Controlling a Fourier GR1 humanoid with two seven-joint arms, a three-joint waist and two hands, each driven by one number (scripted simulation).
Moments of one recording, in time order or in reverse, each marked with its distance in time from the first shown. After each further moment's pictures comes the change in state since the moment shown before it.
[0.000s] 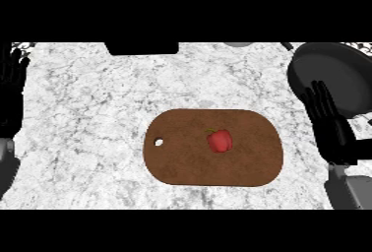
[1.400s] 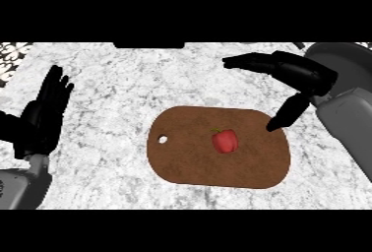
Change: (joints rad) left arm 0.078 -0.127 -0.081 -0.015 0.000 -0.052 0.068; right arm -0.623 -0.243 0.386 0.146 0.641 0.424 -0.201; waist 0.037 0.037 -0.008
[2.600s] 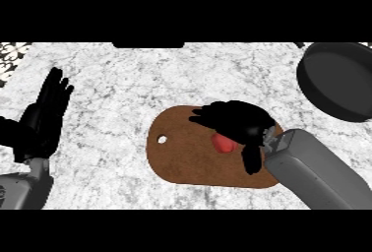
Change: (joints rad) left arm 0.028 -0.062 0.054 -0.032 -0.079 -0.053 0.021; right arm 0.124 0.197 0.180 -0.282 0.360 0.285 0.530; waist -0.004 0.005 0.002
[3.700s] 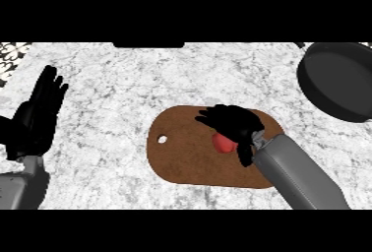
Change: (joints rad) left arm -0.010 -0.061 0.108 0.006 -0.063 -0.101 0.031; right arm 0.087 0.140 -0.080 0.252 0.379 -0.135 -0.204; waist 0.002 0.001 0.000
